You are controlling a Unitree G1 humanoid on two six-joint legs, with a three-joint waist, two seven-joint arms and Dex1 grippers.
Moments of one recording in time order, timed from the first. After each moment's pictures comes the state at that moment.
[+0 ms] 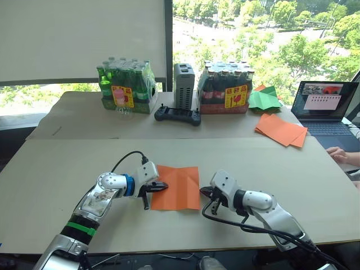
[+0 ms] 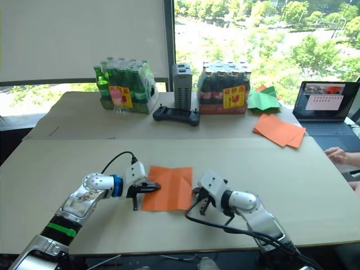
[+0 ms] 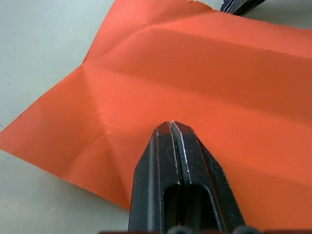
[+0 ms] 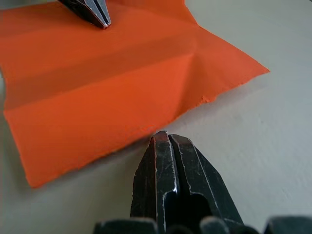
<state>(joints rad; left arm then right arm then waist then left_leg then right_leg) -0.44 0.57 -0.27 0.17 -0.12 0.24 -1.03 -0.25 -0.51 0.31 -0.20 0.08 0.45 0.68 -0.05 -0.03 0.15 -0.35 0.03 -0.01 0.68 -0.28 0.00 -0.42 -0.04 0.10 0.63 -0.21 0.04</state>
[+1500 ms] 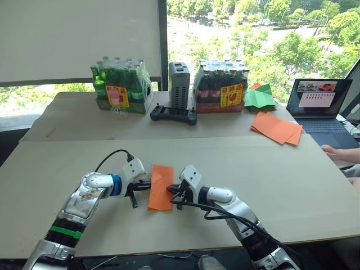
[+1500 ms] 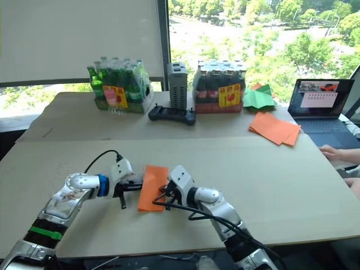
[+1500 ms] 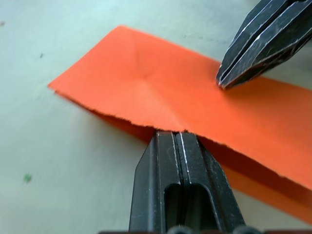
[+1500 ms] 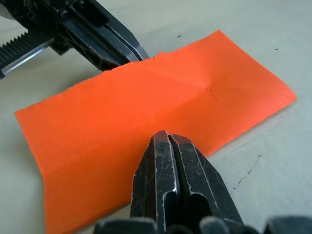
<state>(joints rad) -0.38 0.67 -0.12 0.06 -0.17 0.42 -1.01 -0.39 -0.19 0.38 0.04 0.10 0.44 0.65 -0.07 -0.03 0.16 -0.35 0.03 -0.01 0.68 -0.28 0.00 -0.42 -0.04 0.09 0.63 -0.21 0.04</state>
